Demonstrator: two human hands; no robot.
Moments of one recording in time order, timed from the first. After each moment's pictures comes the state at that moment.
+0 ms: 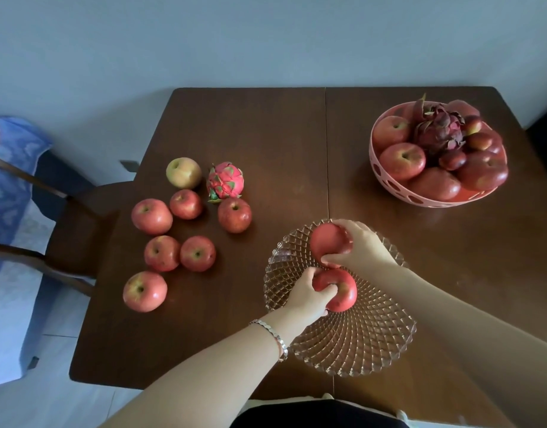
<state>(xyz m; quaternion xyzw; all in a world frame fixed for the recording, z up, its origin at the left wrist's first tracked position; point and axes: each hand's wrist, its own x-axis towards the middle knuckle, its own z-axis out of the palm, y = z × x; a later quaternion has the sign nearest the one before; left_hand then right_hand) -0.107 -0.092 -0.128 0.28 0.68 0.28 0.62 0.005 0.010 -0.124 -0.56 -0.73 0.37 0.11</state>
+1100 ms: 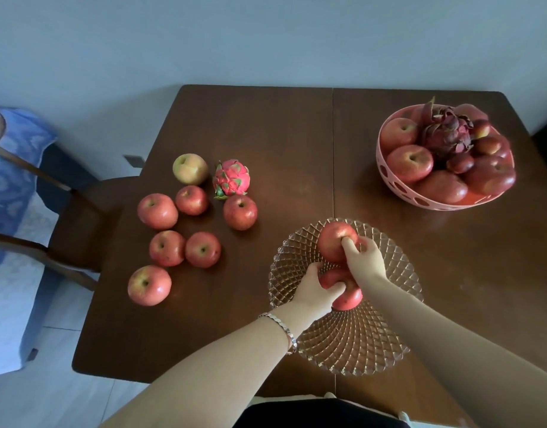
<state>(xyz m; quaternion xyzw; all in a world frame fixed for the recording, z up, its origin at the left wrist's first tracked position) -0.104 -0.089 -0.128 0.28 0.68 0.28 0.62 -0.015 -0.016 -0.126 -0.72 -0.47 0.47 0.19</state>
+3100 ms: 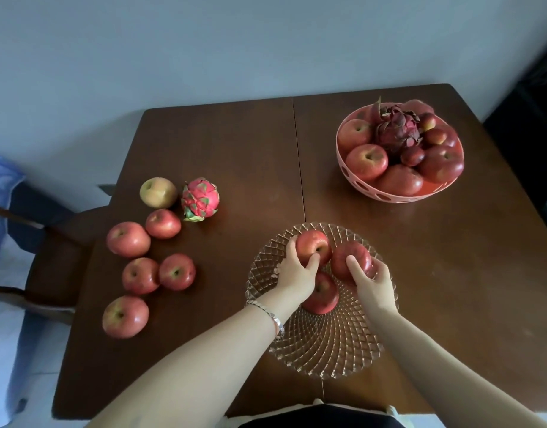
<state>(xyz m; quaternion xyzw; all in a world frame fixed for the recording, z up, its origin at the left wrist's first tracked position) -0.092 -0.051 -0.114 0.35 0.76 0.22 0.49 0.041 -0.053 -0.129 -0.72 -0.31 0.52 0.33</state>
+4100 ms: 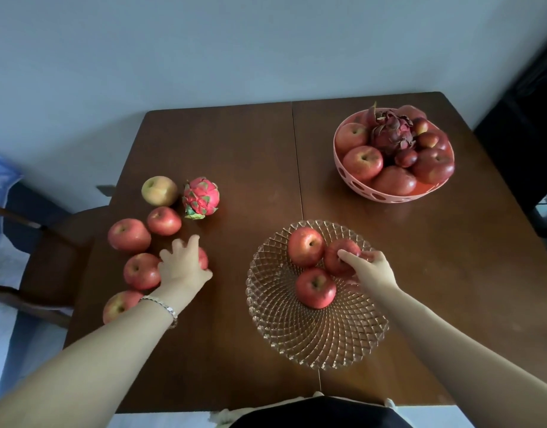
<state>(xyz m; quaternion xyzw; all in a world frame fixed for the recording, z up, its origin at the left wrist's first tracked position) -0.260 -0.081 -0.100 0.48 0.86 -0.06 0.15 0.049 -0.032 -0.114 -0.73 -0.34 0.54 0.23</state>
